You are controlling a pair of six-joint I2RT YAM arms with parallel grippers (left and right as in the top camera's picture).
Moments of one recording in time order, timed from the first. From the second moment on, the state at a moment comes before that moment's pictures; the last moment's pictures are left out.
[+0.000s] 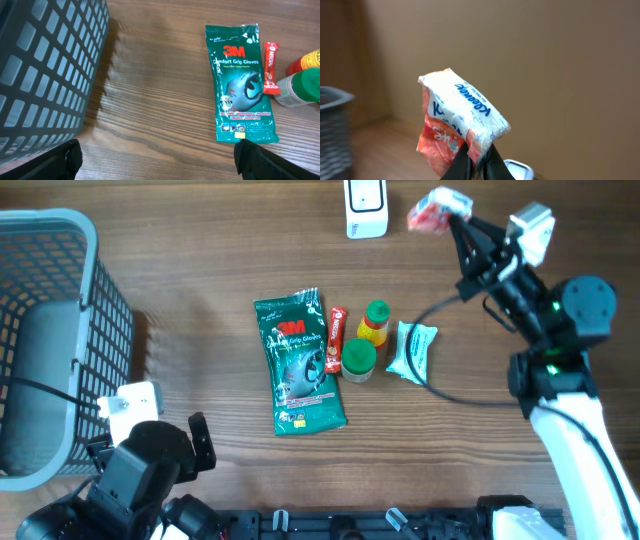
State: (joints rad) left arm -0.60 0.66 1.17 -1.49 -0.48 -0.64; right arm 0.03 1.21 0.86 0.51 -0.55 0.07
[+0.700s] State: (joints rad) left arm -0.60 0.66 1.17 -1.49 -0.48 -0.64; right arm 0.29 2.04 1.52 0.19 0.11 -0.74
